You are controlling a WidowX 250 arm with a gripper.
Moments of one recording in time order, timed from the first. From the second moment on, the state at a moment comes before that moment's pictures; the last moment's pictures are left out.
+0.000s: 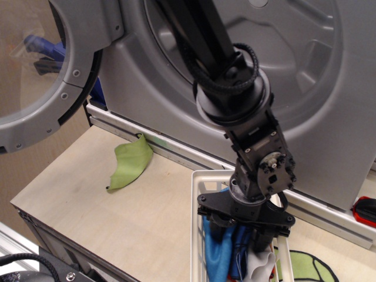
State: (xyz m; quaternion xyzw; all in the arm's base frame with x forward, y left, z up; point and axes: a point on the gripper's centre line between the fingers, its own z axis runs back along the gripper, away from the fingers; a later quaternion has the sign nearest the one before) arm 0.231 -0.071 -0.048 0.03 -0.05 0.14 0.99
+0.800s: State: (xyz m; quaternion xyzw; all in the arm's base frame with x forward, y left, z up) arm 0.228 -0.073 0.022 0.00 -0.12 0.14 0.98
